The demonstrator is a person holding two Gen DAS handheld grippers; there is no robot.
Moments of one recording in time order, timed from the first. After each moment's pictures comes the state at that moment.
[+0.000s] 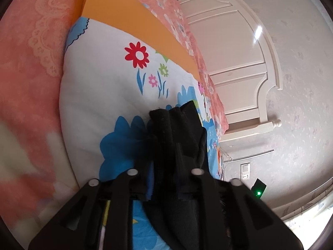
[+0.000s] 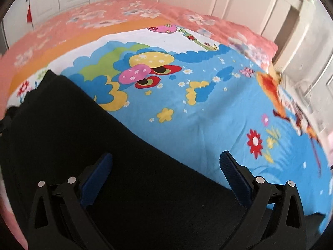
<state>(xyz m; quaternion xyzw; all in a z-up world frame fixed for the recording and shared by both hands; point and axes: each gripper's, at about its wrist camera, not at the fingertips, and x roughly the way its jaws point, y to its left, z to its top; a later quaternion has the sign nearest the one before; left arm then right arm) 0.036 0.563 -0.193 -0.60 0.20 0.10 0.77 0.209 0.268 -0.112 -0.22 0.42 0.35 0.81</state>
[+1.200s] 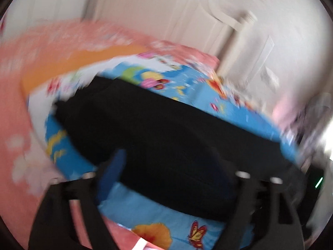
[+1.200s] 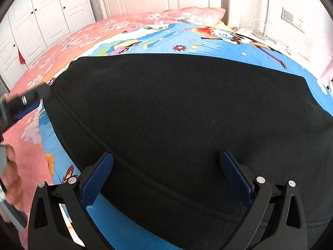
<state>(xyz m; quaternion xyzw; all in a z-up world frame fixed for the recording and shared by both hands) 0.056 0.342 -0.094 -0.17 0.32 0.11 0.92 0.095 0.061 -0.108 -0.08 0.46 0.31 0.83</state>
